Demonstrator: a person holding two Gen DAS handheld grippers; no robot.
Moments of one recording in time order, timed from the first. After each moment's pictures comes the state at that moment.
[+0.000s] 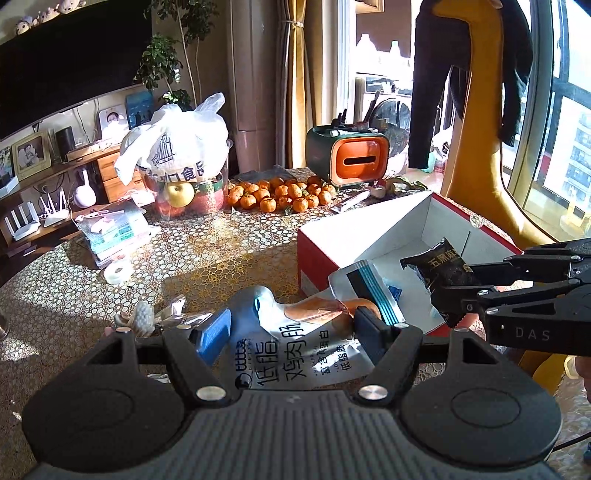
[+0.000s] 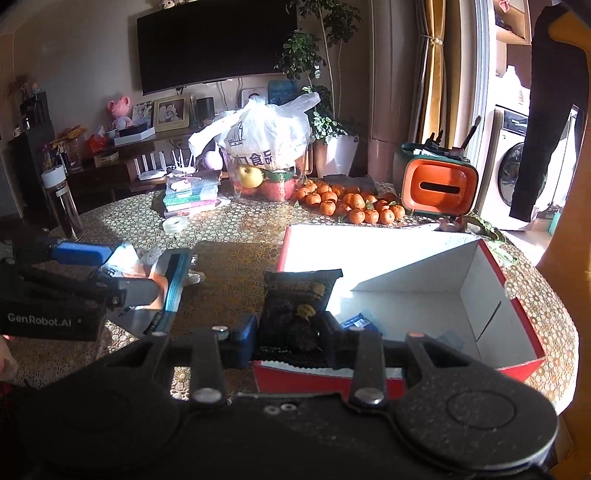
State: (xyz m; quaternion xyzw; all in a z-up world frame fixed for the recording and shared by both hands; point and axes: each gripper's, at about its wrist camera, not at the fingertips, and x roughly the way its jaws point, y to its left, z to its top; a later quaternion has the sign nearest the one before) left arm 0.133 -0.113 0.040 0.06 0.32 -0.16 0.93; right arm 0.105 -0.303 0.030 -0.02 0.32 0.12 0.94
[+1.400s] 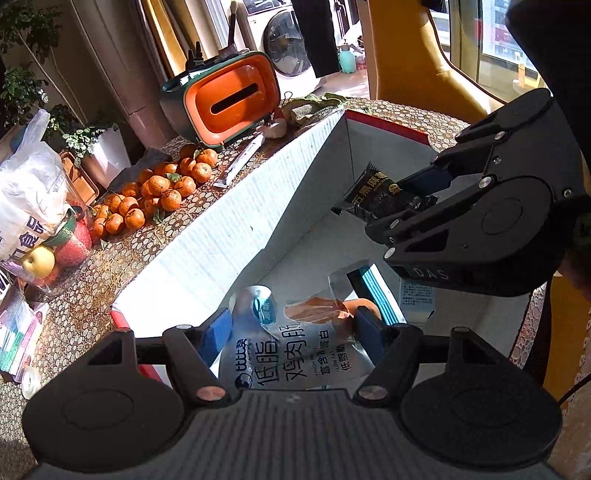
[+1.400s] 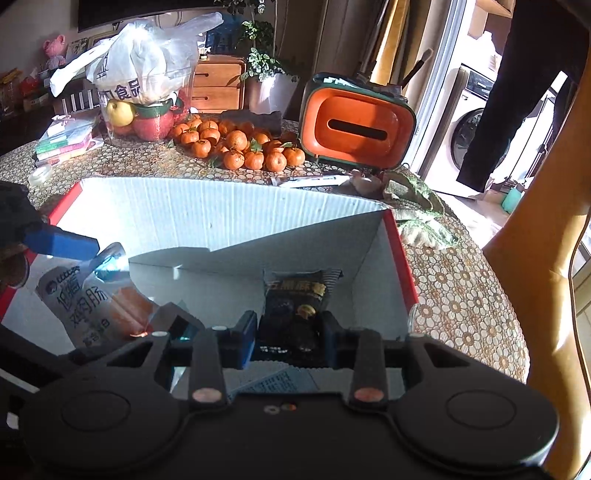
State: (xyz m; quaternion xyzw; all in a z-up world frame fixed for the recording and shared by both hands) left arm 0.261 -0.298 -0.034 0.25 0.39 -0.25 0.85; right arm 0.243 -0.408 -0.033 -0.08 0.41 0.03 0.91
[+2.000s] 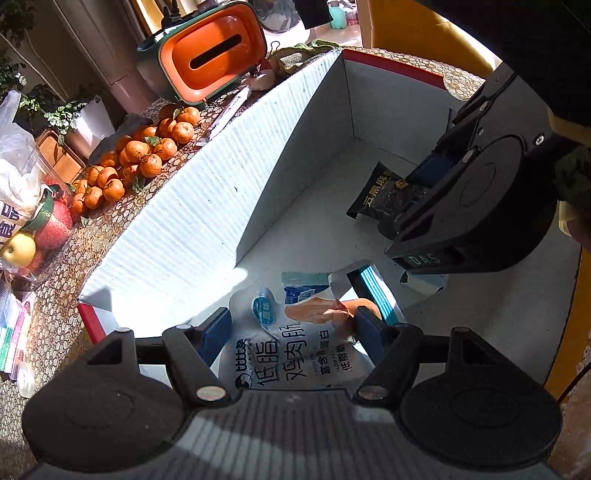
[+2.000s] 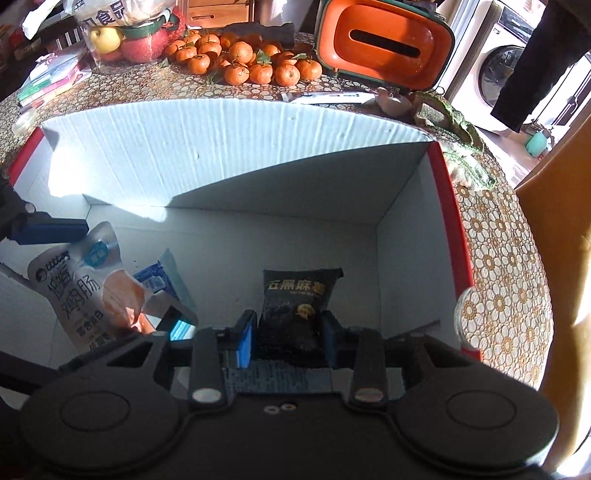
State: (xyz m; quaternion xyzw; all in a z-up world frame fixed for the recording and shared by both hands) left arm 0.283 -0.308 -0.062 0.28 0.45 -0.25 0.81; right arm 0.284 -0.409 -0.066 -0.08 0.54 0.04 0.83
